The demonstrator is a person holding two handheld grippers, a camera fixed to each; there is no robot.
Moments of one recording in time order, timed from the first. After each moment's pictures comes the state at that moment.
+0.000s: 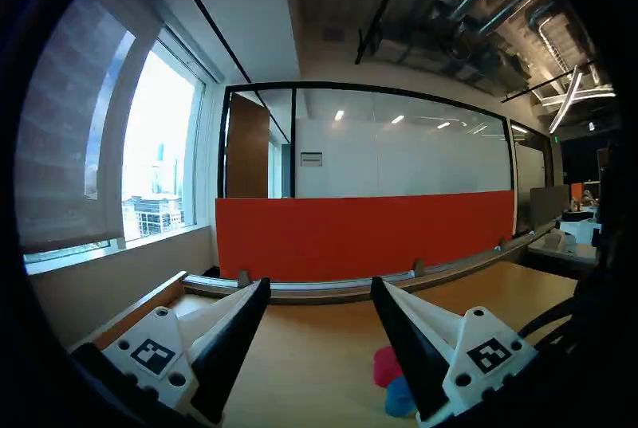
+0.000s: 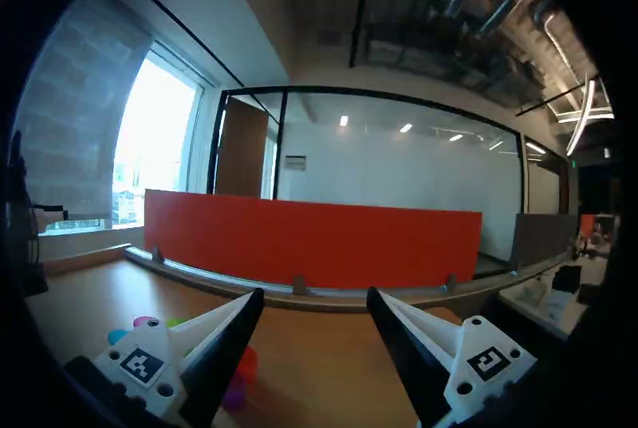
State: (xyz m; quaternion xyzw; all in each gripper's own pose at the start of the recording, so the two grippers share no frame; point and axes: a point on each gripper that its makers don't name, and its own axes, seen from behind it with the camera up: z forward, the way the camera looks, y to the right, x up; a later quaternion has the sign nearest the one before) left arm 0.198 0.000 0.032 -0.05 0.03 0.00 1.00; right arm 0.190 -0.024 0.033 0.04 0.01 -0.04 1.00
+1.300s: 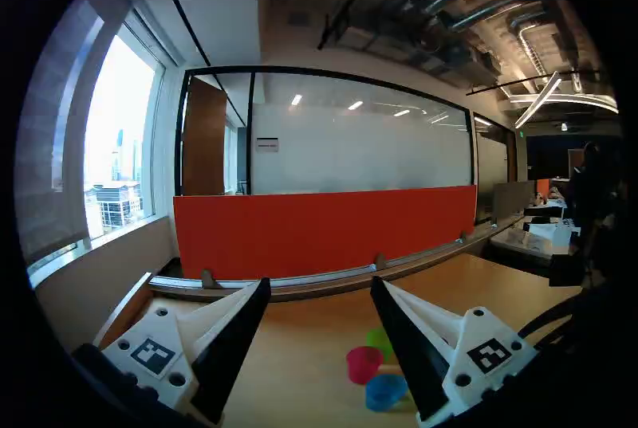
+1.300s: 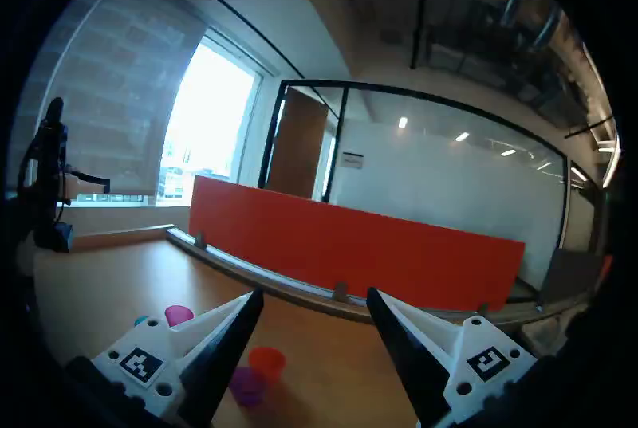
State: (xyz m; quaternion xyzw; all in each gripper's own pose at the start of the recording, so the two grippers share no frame) left arm 0.229 0.023 0.040 -0.16 -0.01 0.00 0.99; right arm 0.215 -0.067 0.035 0.16 -0.01 -0.10 0.98
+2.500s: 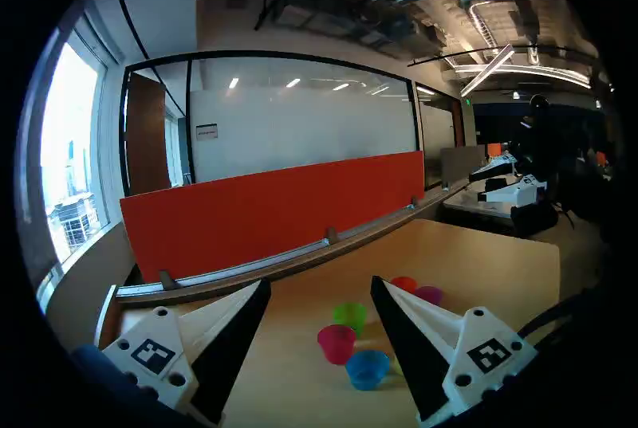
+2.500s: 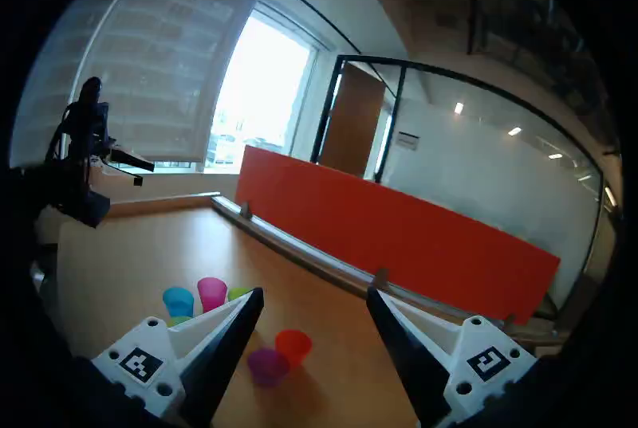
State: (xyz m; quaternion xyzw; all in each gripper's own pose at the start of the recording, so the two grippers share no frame) left arm 0.202 0.059 0.033 -0.28 -0.05 0.06 0.96; right arm 0.199 -0.093 0.036 0.27 -0.07 -0.16 0.95
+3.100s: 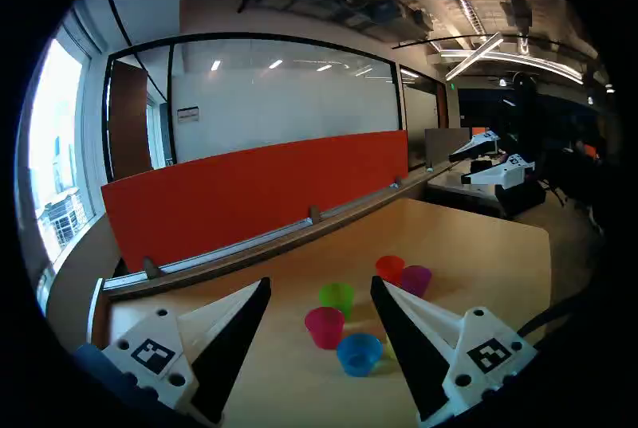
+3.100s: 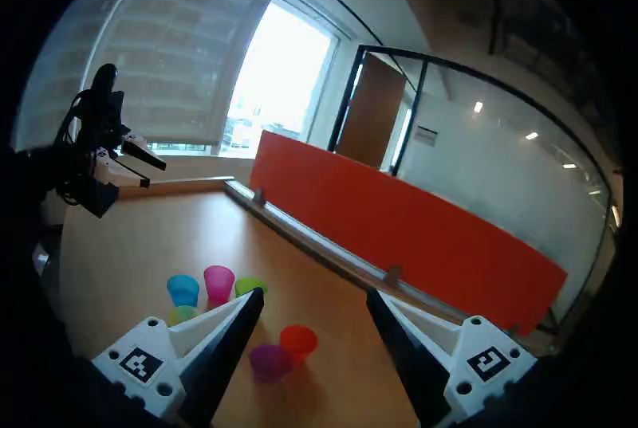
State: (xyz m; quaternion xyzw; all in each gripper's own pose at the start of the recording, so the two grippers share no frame) left arm 0.169 0.070 0.034 -0.32 -0.10 0.08 0.94; right arm 0.190 -0.110 0.046 0.30 -0.10 -0.18 0.93
